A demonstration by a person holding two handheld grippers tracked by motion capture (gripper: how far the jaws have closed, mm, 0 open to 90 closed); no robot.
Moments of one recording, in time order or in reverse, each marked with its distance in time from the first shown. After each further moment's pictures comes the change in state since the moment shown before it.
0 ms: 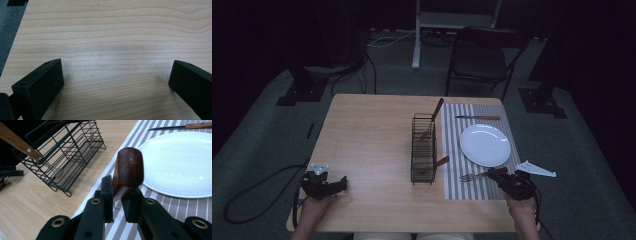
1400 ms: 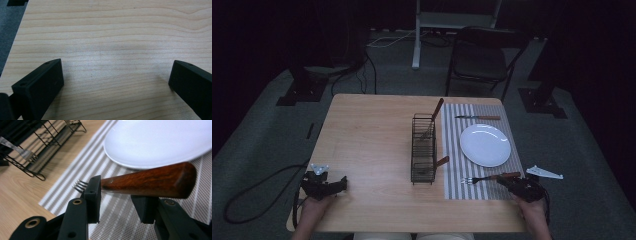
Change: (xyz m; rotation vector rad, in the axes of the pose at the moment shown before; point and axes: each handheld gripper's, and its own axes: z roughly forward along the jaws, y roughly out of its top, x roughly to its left) left arm 0.000 0.000 0.000 0.000 0.003 -0.004; right arm -0.078 -0.039 0.007 0.055 0.031 0.055
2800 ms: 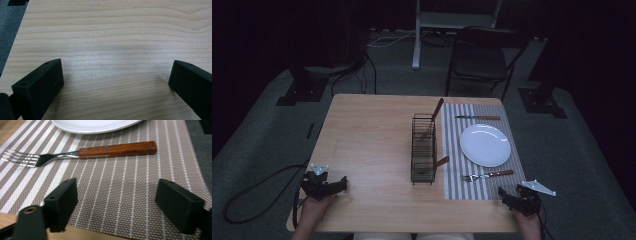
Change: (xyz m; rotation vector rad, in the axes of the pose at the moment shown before) left arm 0.000 0.000 0.000 0.000 0.001 -0.001; right arm 0.013 -0.043 0.004 0.003 -0.395 0.010
